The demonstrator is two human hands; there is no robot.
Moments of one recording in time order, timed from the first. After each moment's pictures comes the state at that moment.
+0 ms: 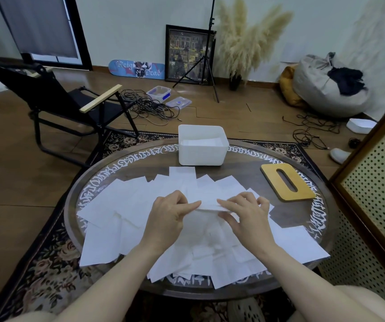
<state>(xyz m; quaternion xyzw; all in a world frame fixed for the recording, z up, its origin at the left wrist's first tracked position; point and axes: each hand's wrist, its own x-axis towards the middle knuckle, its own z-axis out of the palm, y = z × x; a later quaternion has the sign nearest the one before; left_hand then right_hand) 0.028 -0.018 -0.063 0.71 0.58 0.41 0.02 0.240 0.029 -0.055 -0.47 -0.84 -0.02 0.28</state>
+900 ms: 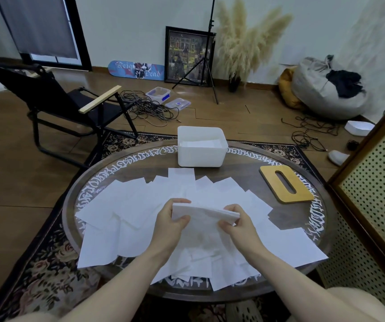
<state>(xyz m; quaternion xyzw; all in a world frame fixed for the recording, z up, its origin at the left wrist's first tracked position) 0.053 -0.034 -0.055 0.38 0.59 0.56 0.44 0.228 0.015 -0.058 -0.54 -0.61 0.48 0.33</state>
